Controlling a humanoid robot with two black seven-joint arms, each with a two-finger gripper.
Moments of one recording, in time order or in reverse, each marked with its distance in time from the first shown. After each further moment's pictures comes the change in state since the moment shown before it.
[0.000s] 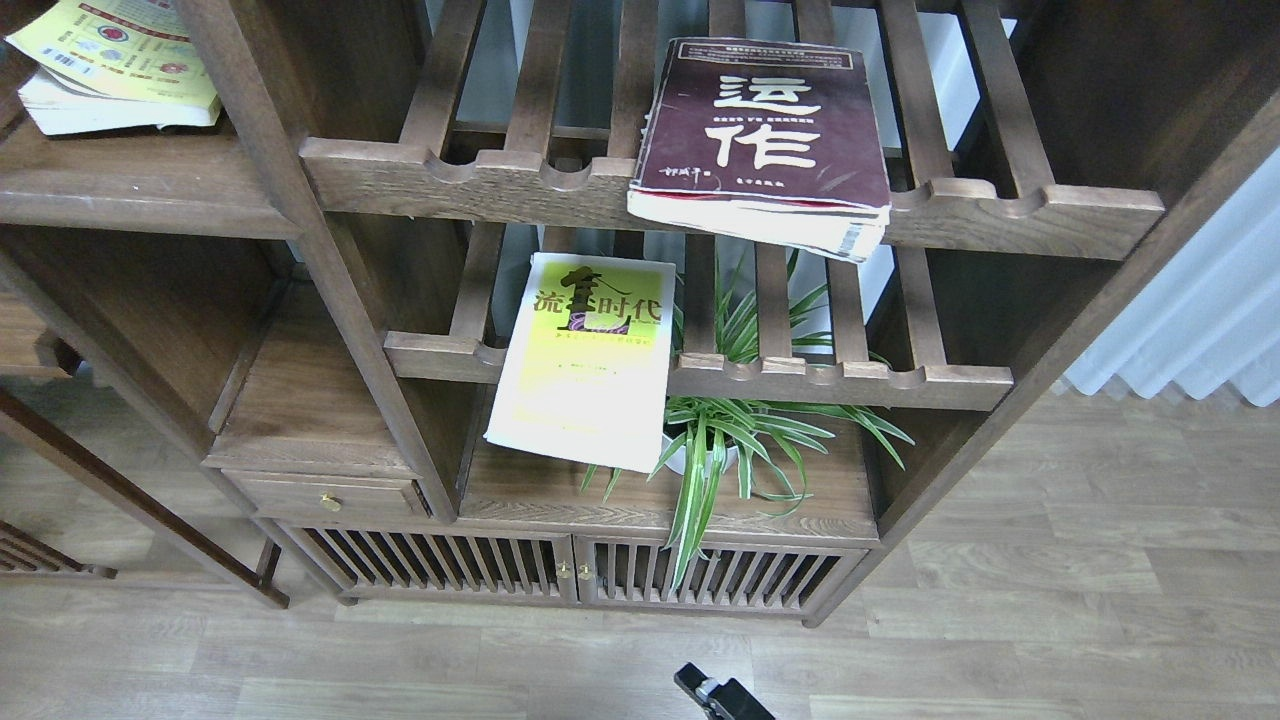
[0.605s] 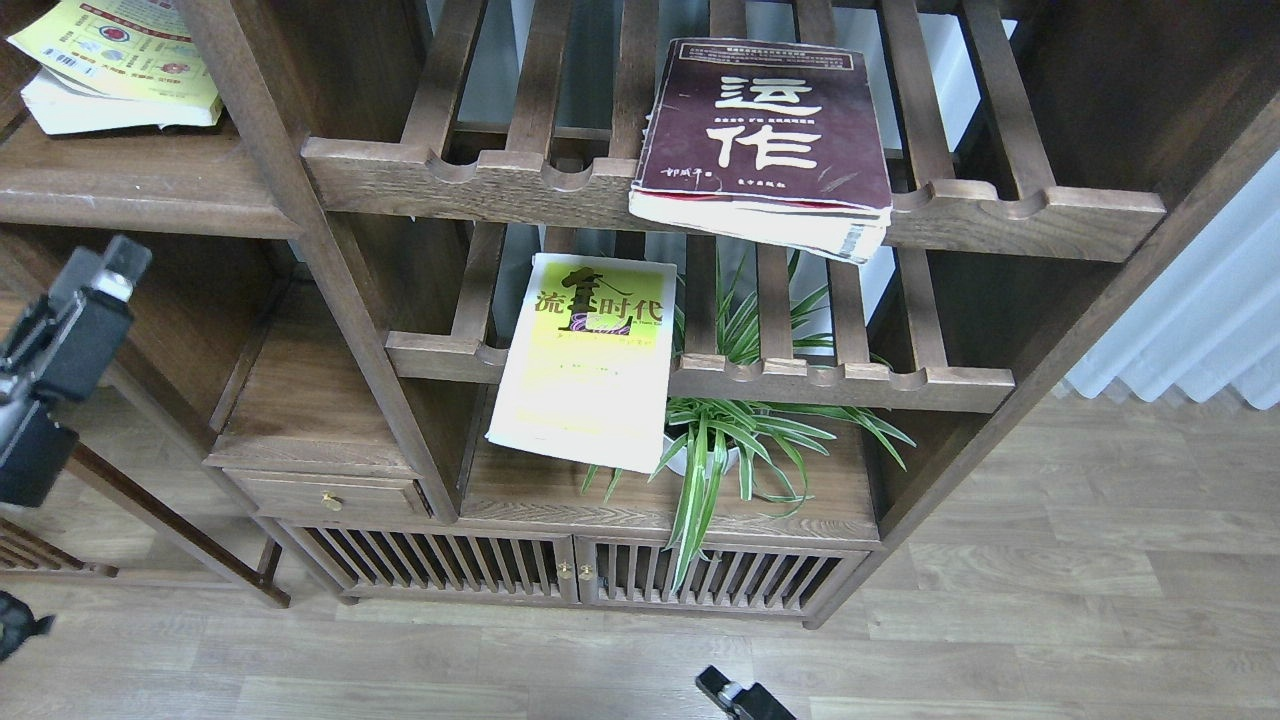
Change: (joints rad) left arm 0.315 -0.191 0.030 -0.102 0.001 0.000 0.014; right arm -0.060 -0.126 0.001 0.091 0.009 0.000 0.013
